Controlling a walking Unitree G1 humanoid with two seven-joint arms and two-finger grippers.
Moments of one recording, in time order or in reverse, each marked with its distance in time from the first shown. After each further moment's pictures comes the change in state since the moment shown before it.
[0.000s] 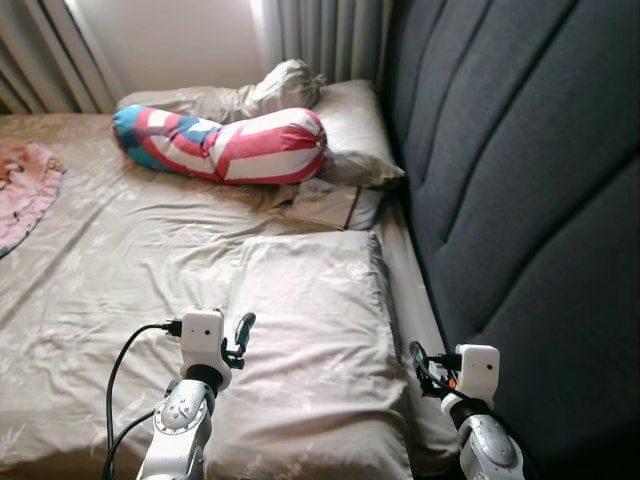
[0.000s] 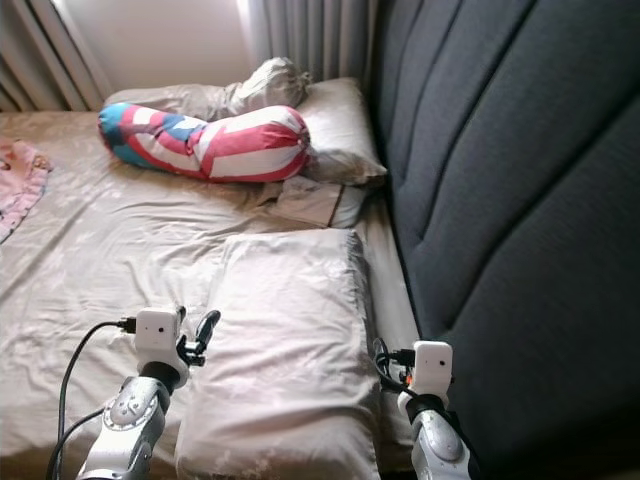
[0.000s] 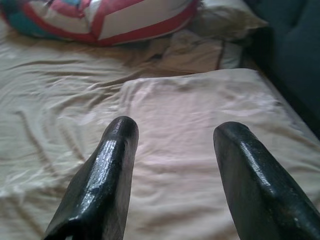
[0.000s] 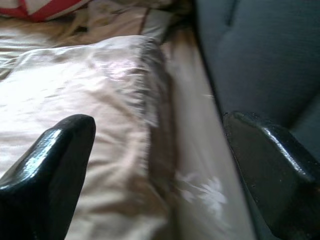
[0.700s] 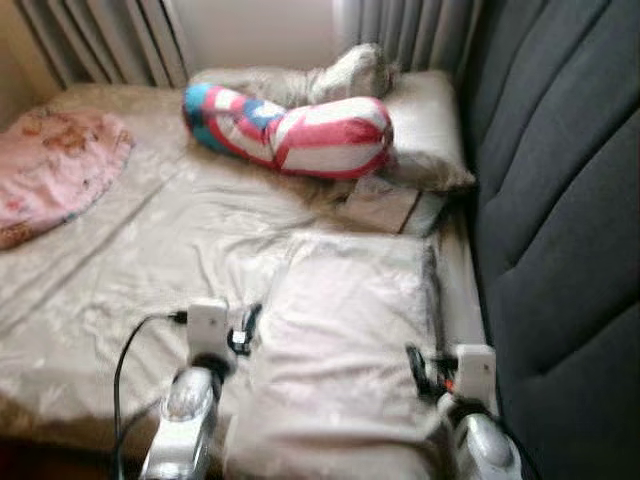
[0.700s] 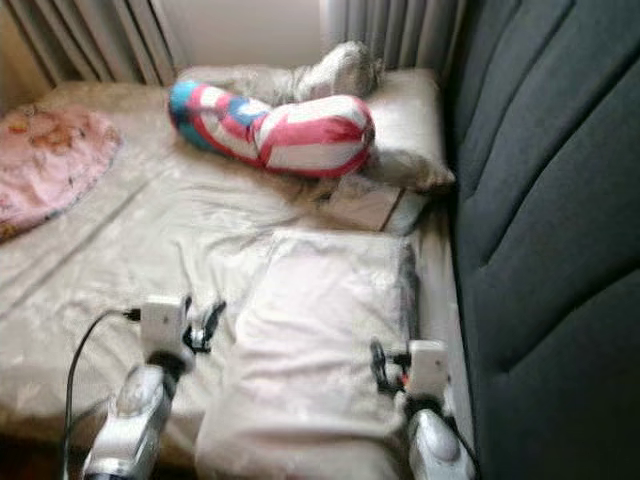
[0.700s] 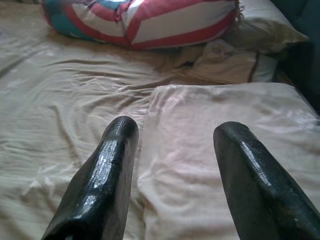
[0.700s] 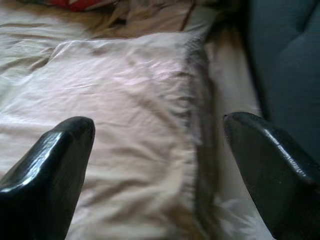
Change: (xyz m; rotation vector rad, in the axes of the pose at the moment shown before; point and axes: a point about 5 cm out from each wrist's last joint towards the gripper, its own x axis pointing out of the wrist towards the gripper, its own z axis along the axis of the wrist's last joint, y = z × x) left arm 0.006 -0.006 0.013 -0.008 -0.042 -0.029; right arm -0.001 0.001 -0.001 -0.003 0.000 0.013
